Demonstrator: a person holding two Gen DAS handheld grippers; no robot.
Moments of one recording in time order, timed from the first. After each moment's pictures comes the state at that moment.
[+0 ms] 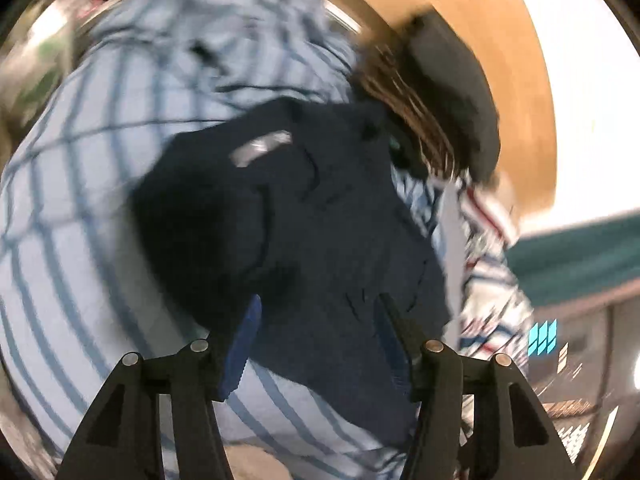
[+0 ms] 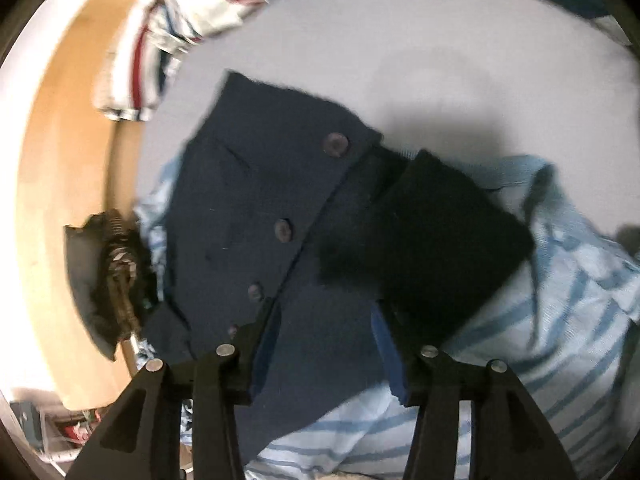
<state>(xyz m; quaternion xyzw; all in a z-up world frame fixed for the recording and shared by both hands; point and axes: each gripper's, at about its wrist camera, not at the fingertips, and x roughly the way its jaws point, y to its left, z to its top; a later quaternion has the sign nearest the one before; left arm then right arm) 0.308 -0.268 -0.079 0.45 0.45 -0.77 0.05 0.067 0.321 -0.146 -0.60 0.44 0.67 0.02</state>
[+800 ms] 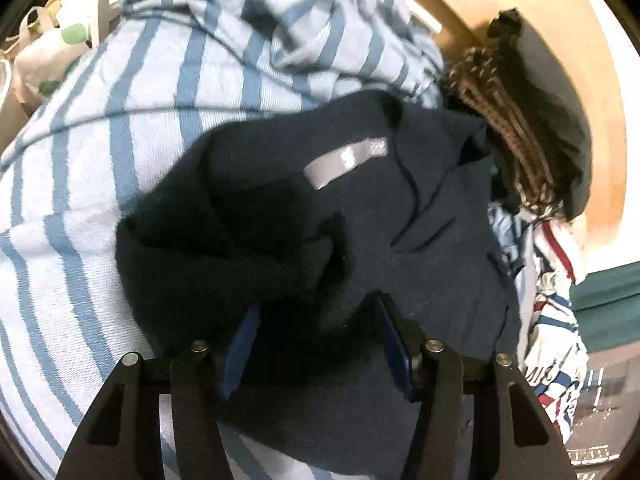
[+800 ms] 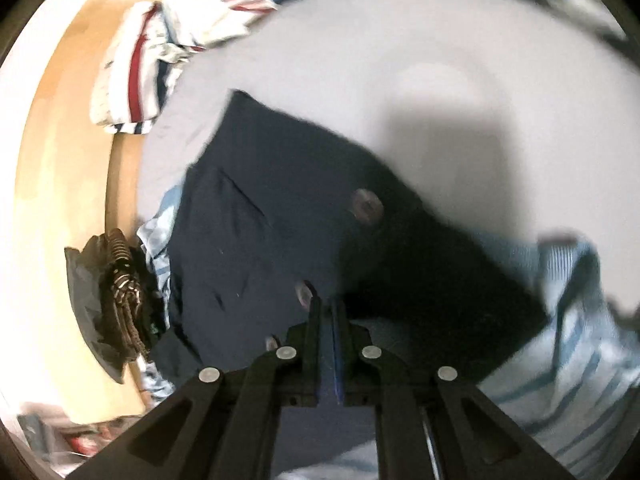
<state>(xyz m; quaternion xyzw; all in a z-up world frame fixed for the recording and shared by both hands) 0.280 -0.287 -0.159 0.46 0.43 -0.76 0.17 0.017 0.325 -0.136 -0.58 0.40 0.71 0.01</state>
